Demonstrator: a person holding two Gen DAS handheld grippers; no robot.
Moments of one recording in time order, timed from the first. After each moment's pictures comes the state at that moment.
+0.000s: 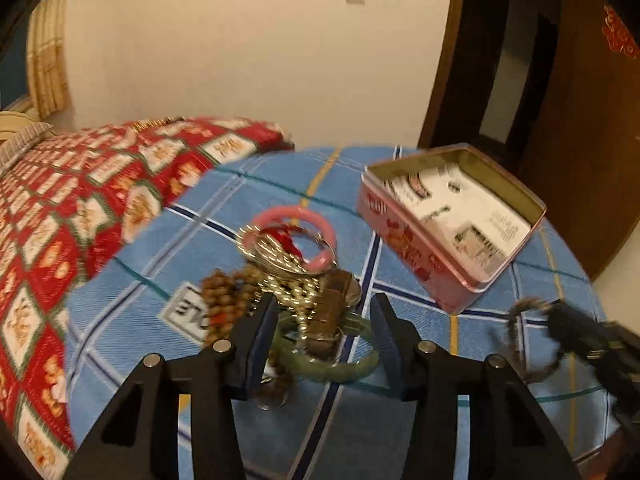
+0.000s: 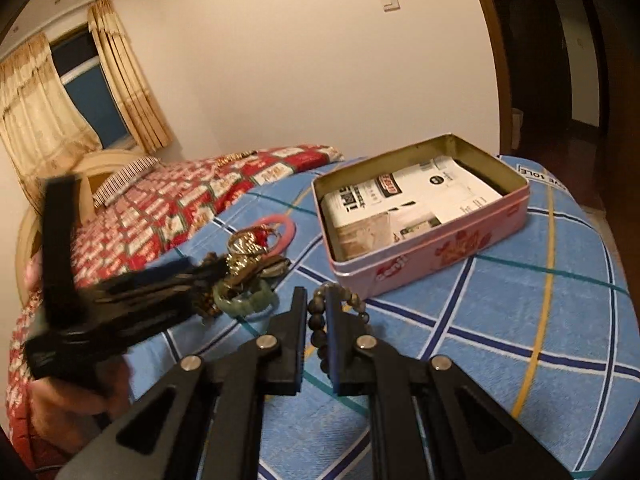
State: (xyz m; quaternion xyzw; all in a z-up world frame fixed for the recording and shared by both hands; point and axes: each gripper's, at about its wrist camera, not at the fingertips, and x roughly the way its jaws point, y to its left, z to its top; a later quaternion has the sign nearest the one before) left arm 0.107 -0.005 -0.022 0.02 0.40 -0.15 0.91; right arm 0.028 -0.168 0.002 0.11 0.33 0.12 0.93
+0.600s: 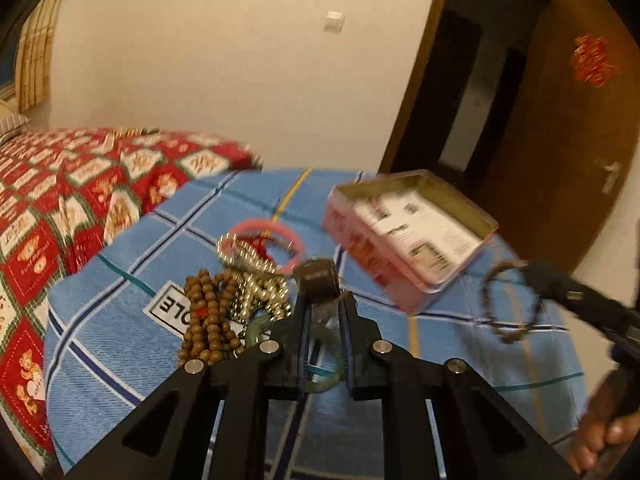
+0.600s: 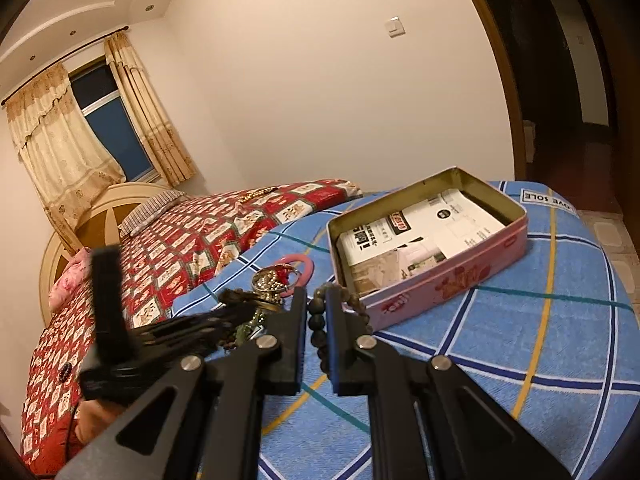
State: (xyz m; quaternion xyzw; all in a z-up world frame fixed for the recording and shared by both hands) left arm 0.073 0.027 -0.006 -0.04 0.32 -0.23 0.92; right arm 0.020 -0.185 0.019 0.15 0.28 0.15 0.94
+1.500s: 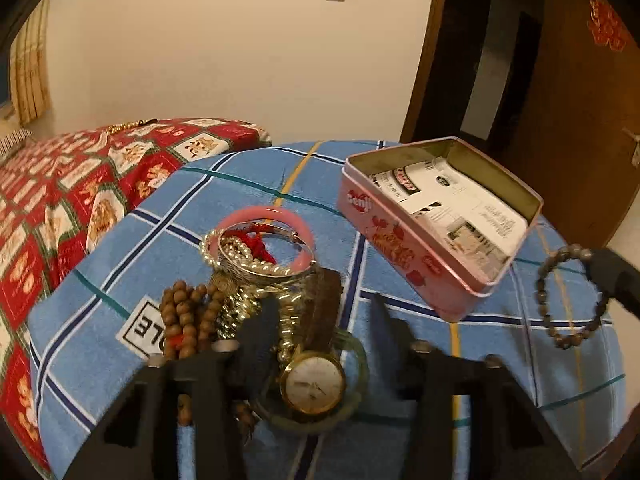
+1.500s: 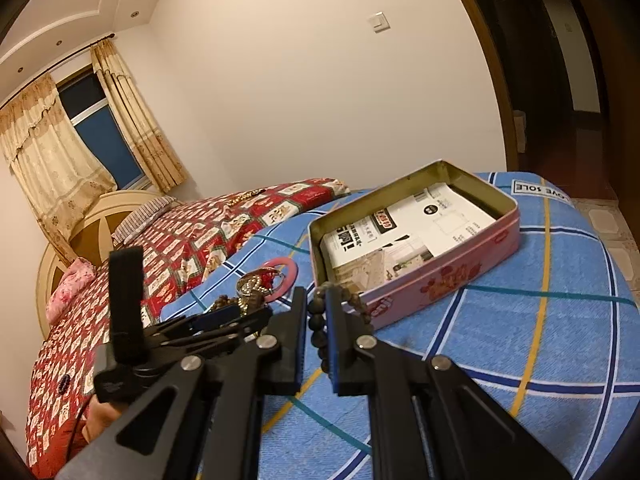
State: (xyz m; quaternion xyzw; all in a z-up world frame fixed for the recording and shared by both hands) left arm 0.119 -0.007 -0.039 0.02 0.37 -0.19 0.91; right arm 0.028 -0.199 0.014 0.16 0.28 0.14 0.94
